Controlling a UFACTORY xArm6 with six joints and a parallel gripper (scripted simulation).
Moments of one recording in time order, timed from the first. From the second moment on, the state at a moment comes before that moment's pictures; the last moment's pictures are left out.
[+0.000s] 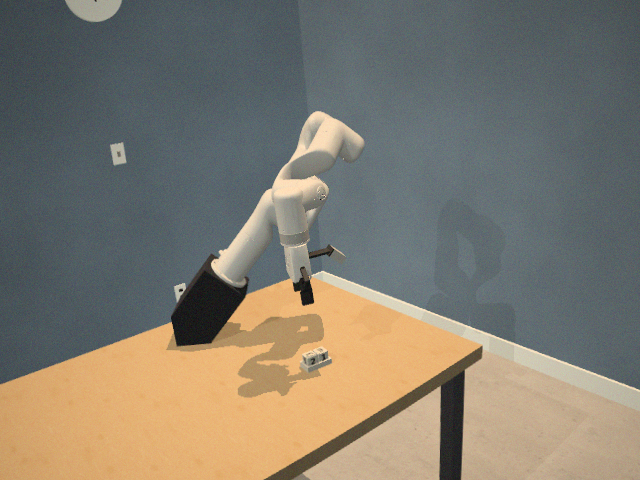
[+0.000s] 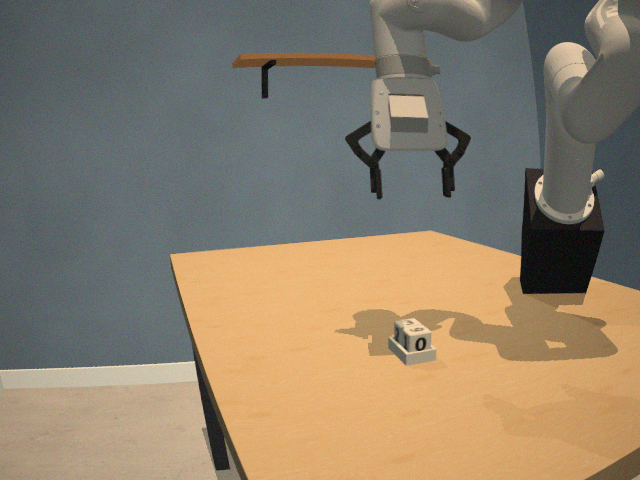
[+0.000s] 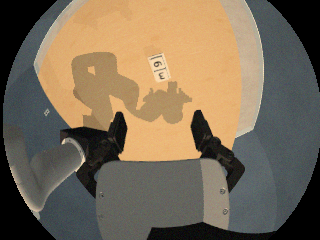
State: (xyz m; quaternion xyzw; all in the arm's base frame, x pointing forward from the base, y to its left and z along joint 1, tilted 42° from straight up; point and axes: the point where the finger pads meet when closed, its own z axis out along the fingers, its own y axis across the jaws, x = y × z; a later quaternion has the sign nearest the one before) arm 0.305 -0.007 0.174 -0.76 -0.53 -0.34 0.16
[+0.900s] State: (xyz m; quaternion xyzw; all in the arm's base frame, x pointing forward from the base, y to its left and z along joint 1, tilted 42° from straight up) arm 0.334 0.043 0.130 -0.68 -0.64 -0.35 0.09
